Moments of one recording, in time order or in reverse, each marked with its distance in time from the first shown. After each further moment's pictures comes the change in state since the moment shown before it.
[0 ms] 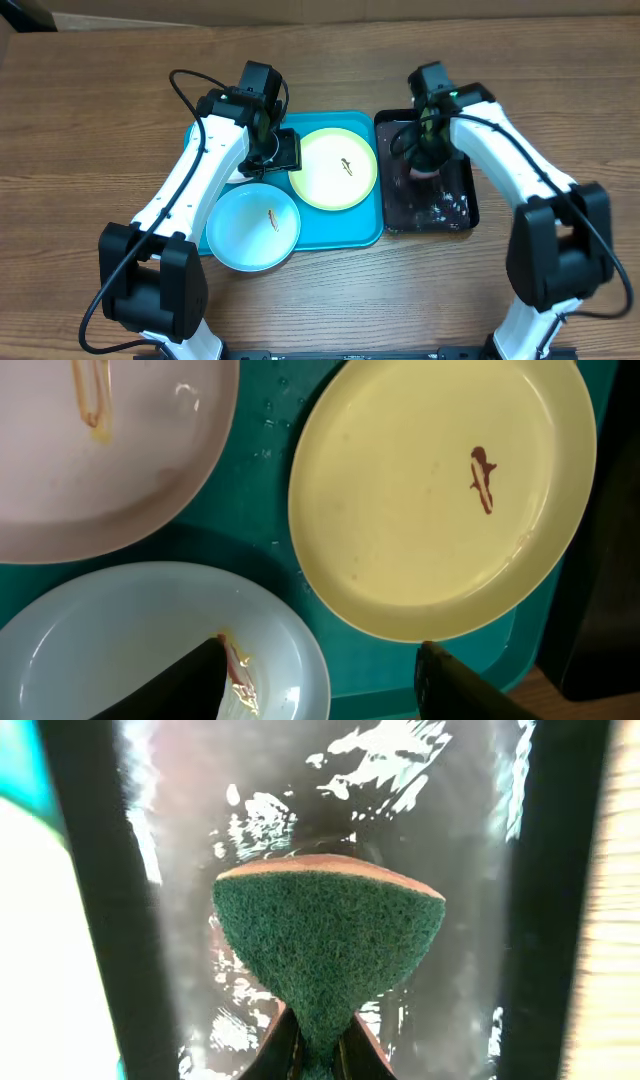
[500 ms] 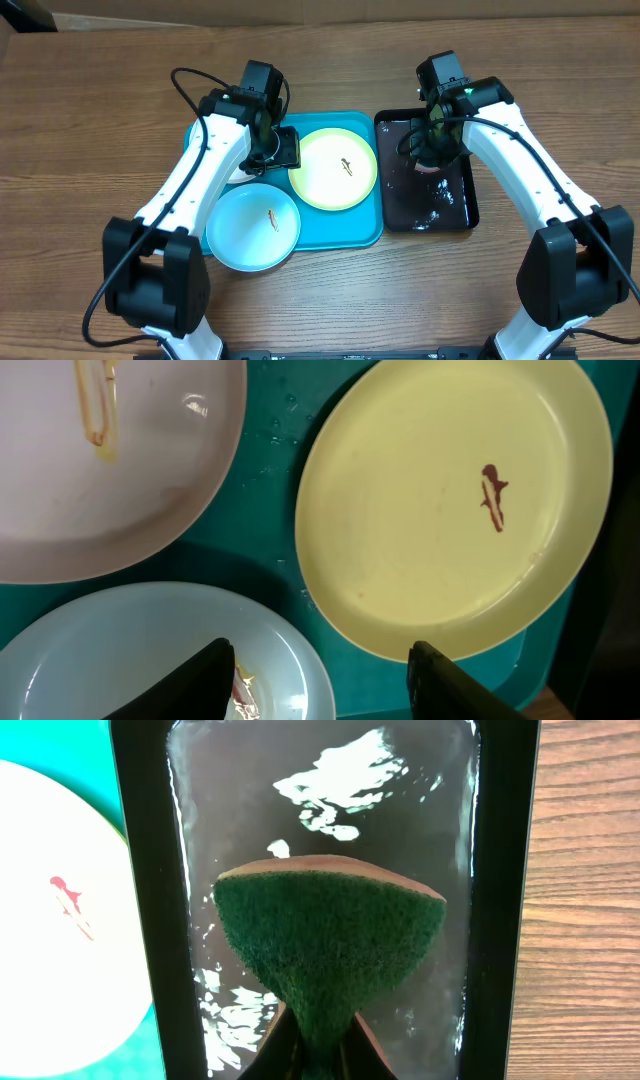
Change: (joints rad) left arm 0.000 0.023 0.000 0.030 -0.017 -0.004; right arm -0.001 -0.086 0.025 -0.065 0.000 -0.023
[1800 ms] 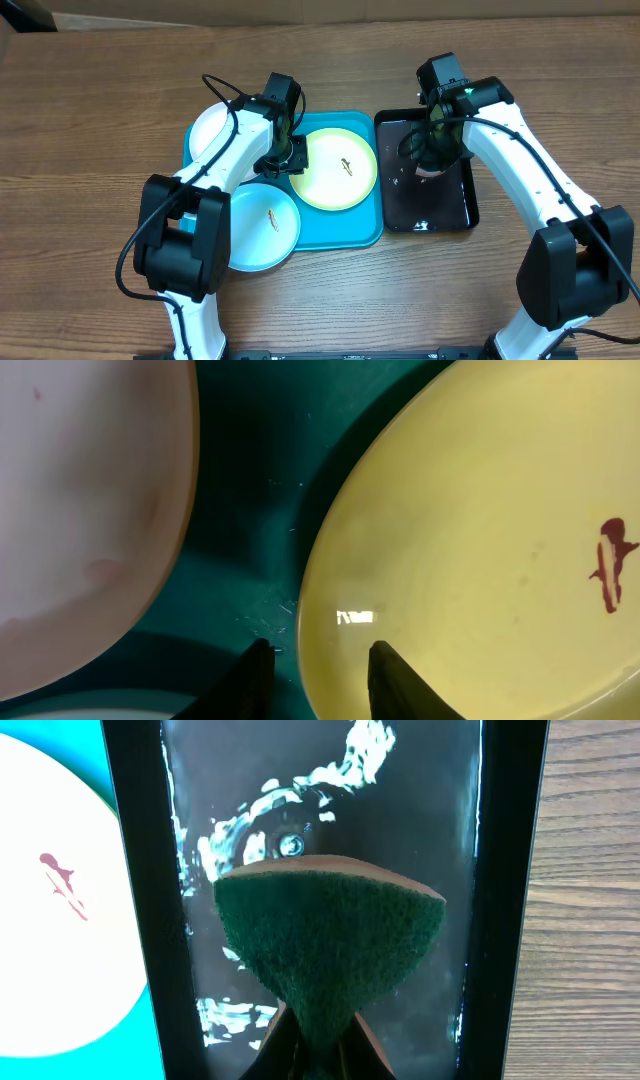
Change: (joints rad) left arm -0.031 0.191 -0.001 0.108 -0.048 -0.022; right arm 0.000 0.000 0.000 -0.035 -0.011 -0.005
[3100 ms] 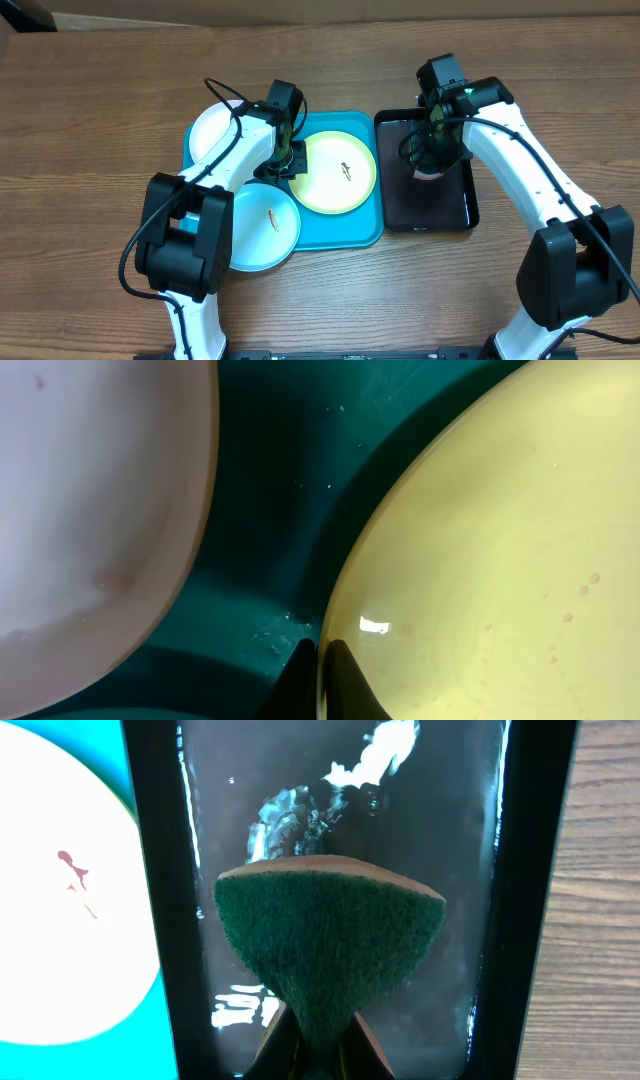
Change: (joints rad) left arm -0.008 0.003 -0.049 0.053 -0.048 0.000; right arm 0.002 0.000 0.000 -0.017 -0.034 -0.017
